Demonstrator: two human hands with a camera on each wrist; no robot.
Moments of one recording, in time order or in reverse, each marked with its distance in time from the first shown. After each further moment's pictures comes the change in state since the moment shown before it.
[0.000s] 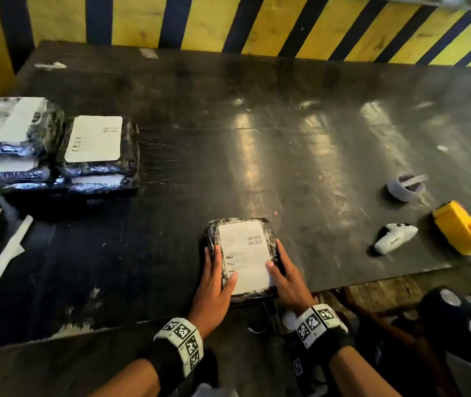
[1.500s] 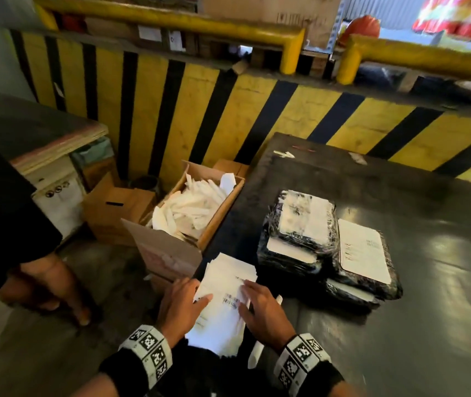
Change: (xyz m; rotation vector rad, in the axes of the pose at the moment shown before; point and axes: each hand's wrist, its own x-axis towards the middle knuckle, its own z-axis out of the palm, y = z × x) left_hand -0.057 -0.208 -0.505 0.379 0.503 -0.358; right_hand 0.103 -0.253 0.492 -0.684 -0.506 -0.602
